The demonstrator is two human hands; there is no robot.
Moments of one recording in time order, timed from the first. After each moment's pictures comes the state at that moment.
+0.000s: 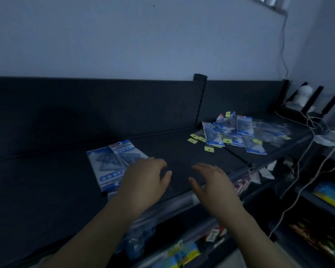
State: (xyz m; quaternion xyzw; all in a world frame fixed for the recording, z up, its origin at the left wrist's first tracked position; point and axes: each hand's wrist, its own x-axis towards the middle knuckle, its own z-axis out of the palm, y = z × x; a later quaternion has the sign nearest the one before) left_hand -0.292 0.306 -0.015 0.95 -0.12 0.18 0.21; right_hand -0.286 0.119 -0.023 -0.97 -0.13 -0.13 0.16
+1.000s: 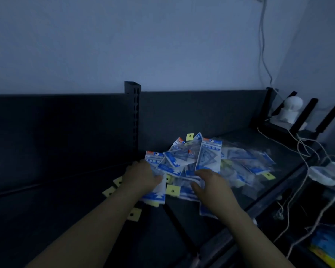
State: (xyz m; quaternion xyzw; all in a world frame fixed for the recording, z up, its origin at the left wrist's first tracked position) left_hand 0.054 0.071 -0.042 0.97 0.04 -0.02 0.22; right_hand 0.009 -0.131 -0.032 -0.98 -0.07 -0.08 0.17
